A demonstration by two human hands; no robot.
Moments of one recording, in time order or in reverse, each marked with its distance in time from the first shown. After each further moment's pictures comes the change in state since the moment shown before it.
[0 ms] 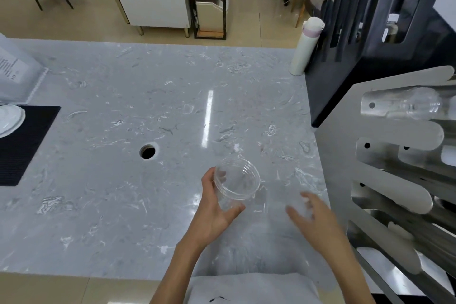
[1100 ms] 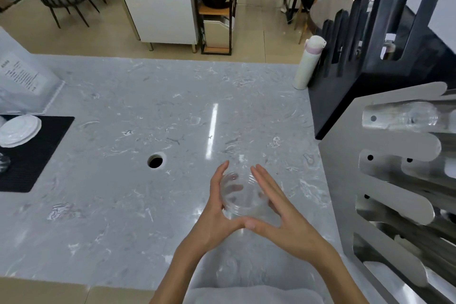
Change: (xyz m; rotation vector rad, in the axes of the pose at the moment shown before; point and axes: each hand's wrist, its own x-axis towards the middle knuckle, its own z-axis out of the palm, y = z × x) left_hand -0.004 0.026 -0.015 -0.177 -0.098 0.175; right_hand -0.023 -0.084 0.000 0.366 -0.413 -0.677
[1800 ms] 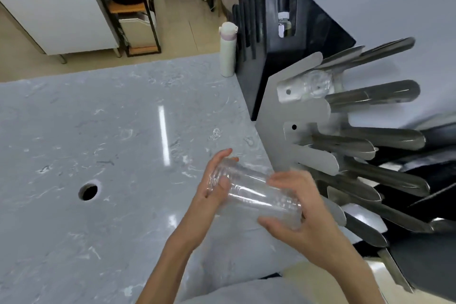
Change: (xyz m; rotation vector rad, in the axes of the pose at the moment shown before) left_hand 0.038 0.069 0.071 -0.208 -0.316 -0.082; right_hand -0.106 -0.027 -0.060 -0.292 0.566 -0.042
